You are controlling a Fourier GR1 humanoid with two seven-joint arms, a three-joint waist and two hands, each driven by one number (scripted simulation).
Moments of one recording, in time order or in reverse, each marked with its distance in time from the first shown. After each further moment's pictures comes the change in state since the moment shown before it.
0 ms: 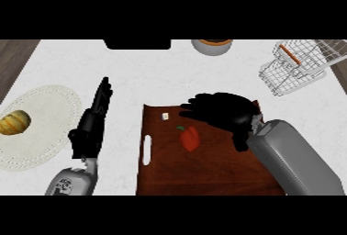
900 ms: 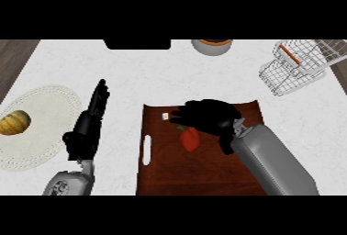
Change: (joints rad) left arm 0.025 -0.016 0.049 0.004 -0.010 -0.058 -0.029; right arm 0.014 0.122 -0.012 0.119 0.119 -0.030 -0.062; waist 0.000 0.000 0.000
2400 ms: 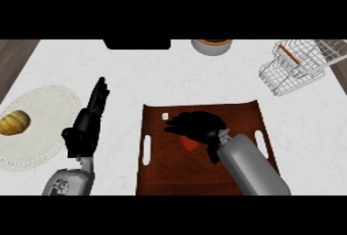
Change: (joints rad) left arm -0.016 -0.029 0.041 -0.002 -0.033 -0.040 0.019; right arm 0.061 0.152 -0.062 0.207 0.150 -0.133 -0.060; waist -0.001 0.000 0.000
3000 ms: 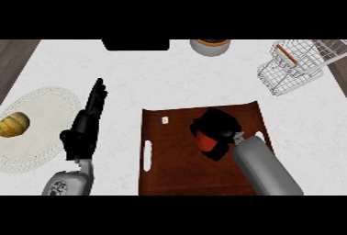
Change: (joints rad) left arm 0.017 -0.006 0.005 -0.016 -0.009 0.006 0.004; right arm 0.039 -0.076 -0.025 0.077 0.037 -0.299 0.014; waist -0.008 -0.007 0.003
